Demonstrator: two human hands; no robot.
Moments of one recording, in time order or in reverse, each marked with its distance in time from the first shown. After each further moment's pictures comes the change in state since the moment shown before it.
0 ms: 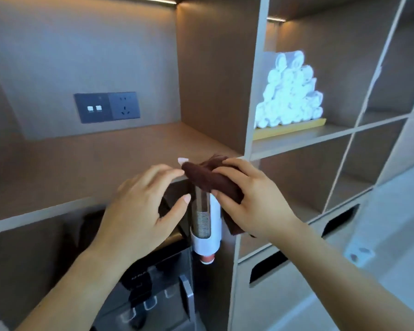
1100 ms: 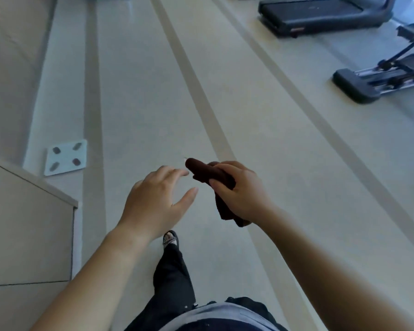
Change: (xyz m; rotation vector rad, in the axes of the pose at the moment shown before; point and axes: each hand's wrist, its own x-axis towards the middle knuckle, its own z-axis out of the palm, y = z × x) left_hand -0.059 0.743 0.399 -0.566 -0.897 1.011; right_hand -0.636 0.312 -0.359 -0.207 0.483 1.533
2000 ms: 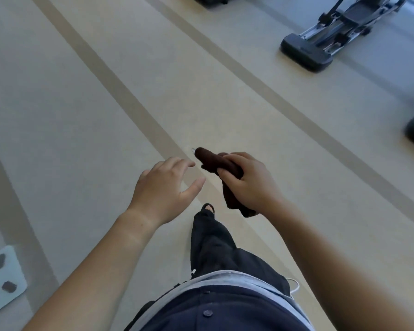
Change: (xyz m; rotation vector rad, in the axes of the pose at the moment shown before) left_hand 0.578 -0.037 0.033 0.043 -0.296 0.330; right_hand 0.456 0.143 -0.106 0.052 0.275 0.383
